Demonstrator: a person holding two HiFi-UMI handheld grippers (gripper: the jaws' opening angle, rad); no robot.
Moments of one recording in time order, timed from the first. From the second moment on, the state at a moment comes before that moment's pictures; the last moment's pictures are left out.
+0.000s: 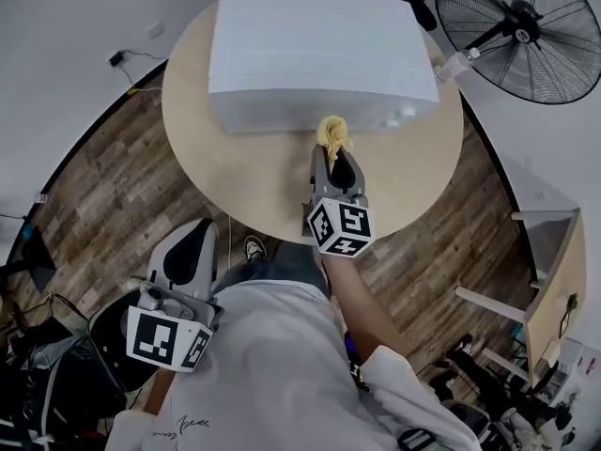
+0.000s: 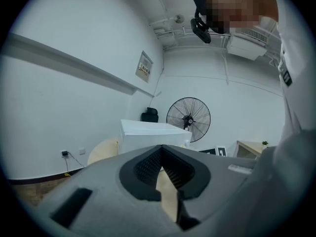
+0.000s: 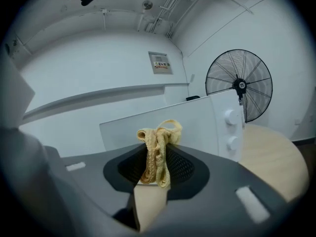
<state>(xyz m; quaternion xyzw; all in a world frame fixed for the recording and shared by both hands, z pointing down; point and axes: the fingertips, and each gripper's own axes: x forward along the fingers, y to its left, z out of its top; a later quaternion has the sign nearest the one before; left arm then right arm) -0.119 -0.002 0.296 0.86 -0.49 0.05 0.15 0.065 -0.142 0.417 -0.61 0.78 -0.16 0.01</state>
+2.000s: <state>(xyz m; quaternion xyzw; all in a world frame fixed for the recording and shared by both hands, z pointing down) -0.030 -0.049 0.319 0.87 -0.45 0.10 0.17 0.256 -0.199 0.473 -0.74 0.65 -0.17 -0.02</state>
